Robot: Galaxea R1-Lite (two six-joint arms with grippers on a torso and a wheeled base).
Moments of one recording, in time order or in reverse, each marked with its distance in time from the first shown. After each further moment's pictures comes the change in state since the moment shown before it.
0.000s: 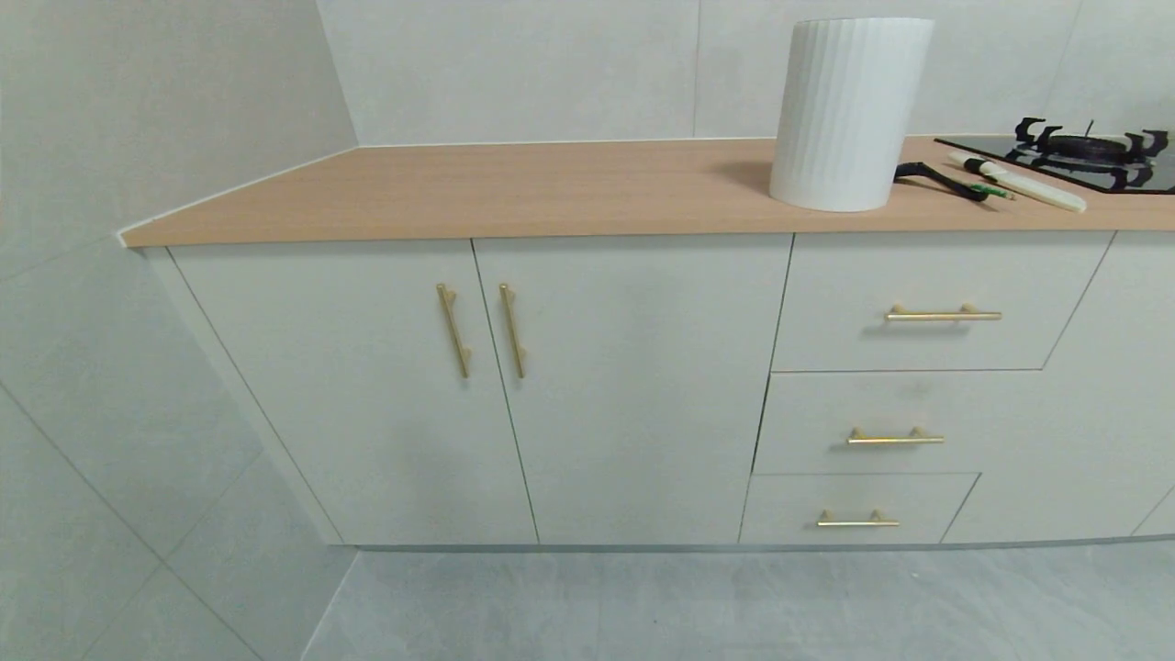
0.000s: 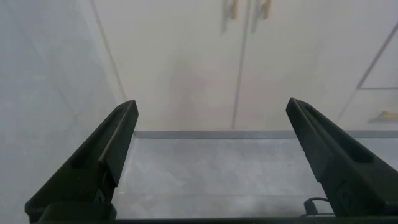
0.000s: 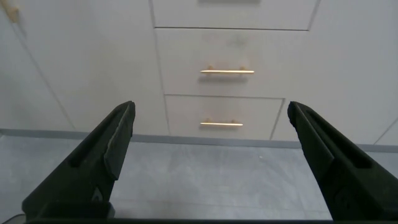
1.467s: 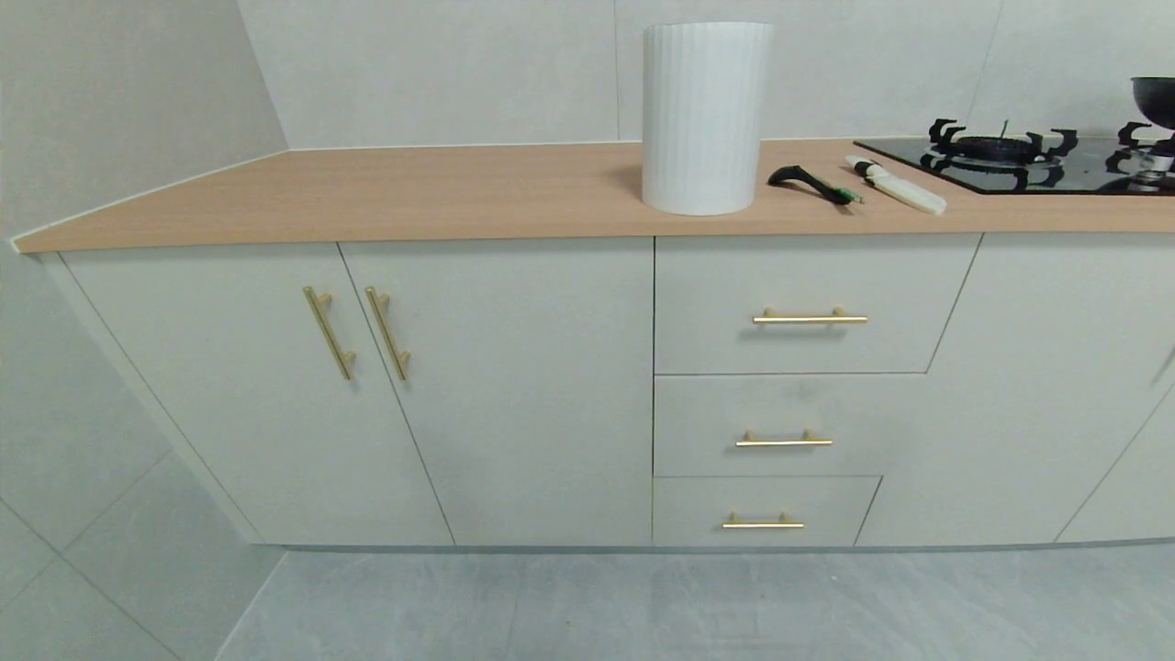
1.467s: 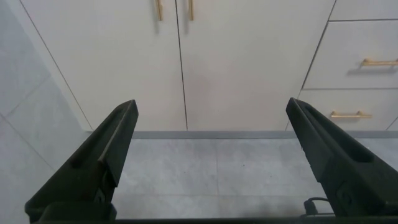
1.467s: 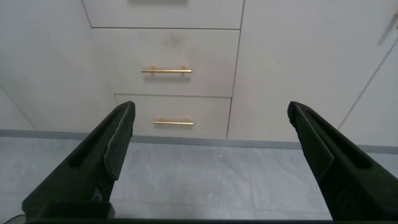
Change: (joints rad) left arm 0.000 0.000 0.000 0.000 0.000 0.000; right arm 0.000 0.000 0.000 0.000 0.000 0.001
